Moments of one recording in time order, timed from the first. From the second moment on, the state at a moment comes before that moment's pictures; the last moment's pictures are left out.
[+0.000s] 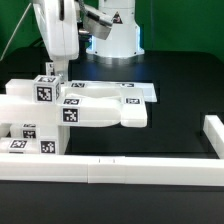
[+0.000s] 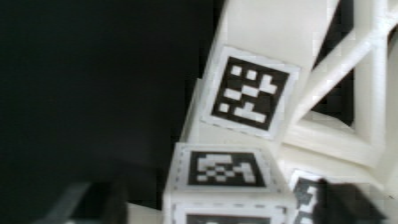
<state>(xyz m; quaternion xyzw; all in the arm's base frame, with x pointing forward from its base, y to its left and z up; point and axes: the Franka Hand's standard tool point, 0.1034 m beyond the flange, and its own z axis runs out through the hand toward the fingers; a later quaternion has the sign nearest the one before) 0.559 -0.114 0.113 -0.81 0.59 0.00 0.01</state>
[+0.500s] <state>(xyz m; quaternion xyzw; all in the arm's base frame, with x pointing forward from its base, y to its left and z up) 0.558 -0.114 0.113 -0.90 0.43 0.00 0.01</state>
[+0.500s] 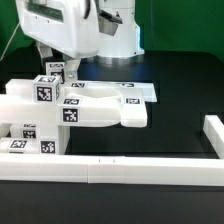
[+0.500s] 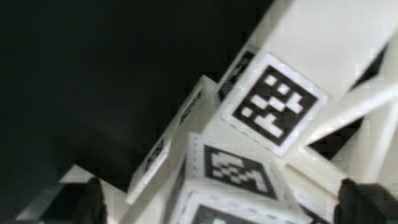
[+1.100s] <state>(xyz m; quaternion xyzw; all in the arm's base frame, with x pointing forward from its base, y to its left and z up) 0.558 -0.115 0.113 -0.97 0.24 0.00 0.01</state>
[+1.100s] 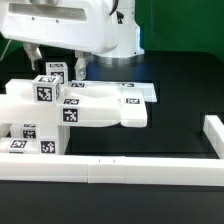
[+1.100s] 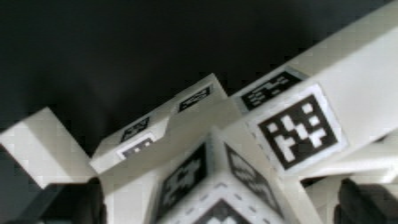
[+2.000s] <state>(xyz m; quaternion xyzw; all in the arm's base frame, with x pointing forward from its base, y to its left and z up) 0.560 -0.121 0.114 -1.00 -0.07 -0.01 -0.01</state>
